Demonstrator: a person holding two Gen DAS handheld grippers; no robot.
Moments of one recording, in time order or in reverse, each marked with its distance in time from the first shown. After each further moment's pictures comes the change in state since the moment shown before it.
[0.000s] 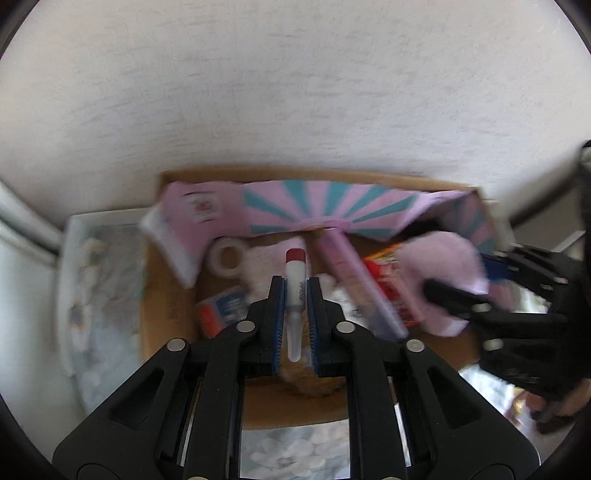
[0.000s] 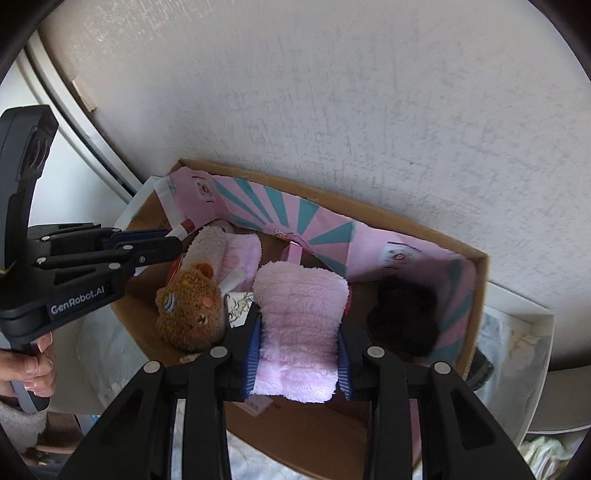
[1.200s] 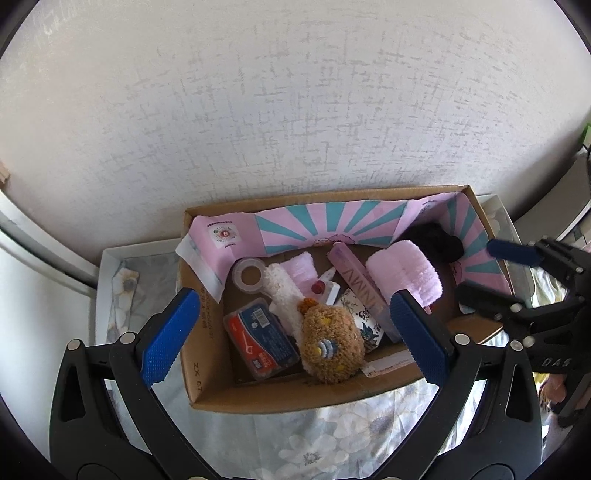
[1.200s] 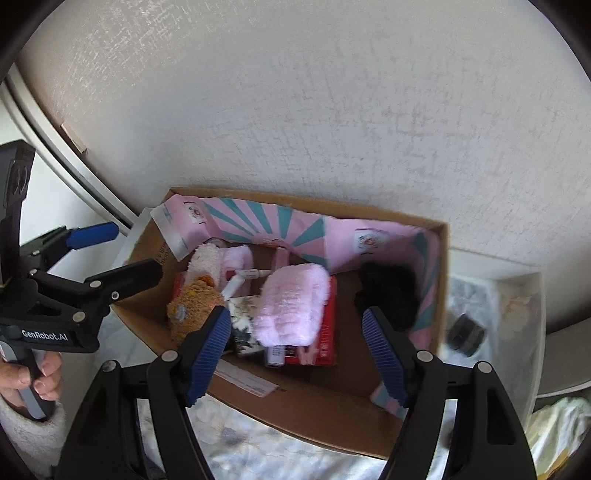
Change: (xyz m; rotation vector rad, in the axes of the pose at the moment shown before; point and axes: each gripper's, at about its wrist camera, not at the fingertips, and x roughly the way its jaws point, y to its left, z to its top) left arm -0.037 -0.015 0.000 0.100 -0.077 0.148; right arm -0.034 -0.016 -0.017 0.105 -0.081 -0.028
